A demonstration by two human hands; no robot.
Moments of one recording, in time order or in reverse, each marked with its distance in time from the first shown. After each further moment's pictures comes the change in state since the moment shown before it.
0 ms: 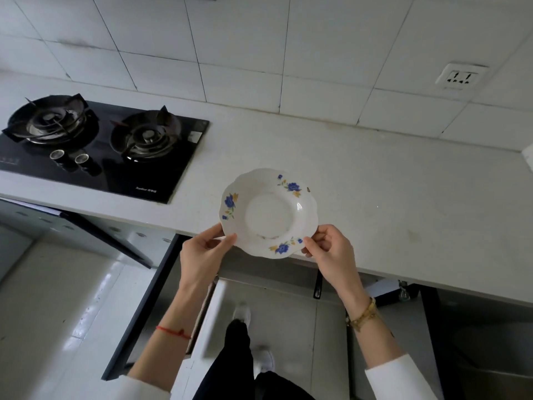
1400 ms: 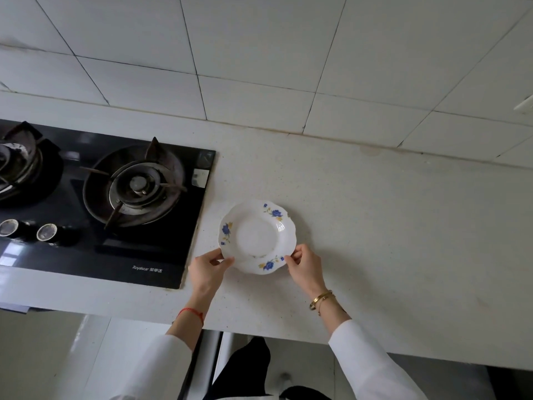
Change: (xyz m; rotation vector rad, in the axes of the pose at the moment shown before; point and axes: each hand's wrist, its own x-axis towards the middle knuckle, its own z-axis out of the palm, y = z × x) left_hand 0.316 -0.055 -0.042 0.446 -0.018 -0.165; right_hand 0.252 0.035 0.193 -0.392 0.001 0.282
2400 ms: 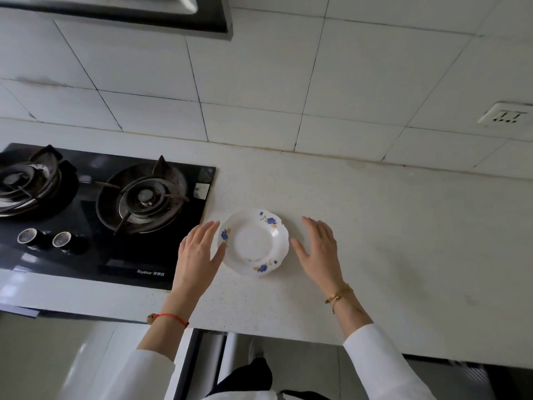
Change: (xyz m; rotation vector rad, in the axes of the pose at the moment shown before) left_hand -0.029 0.037 -0.044 0.529 0.154 0.639; right_hand -0.035 -0.028 -0.071 -0.291 0.235 -0.437
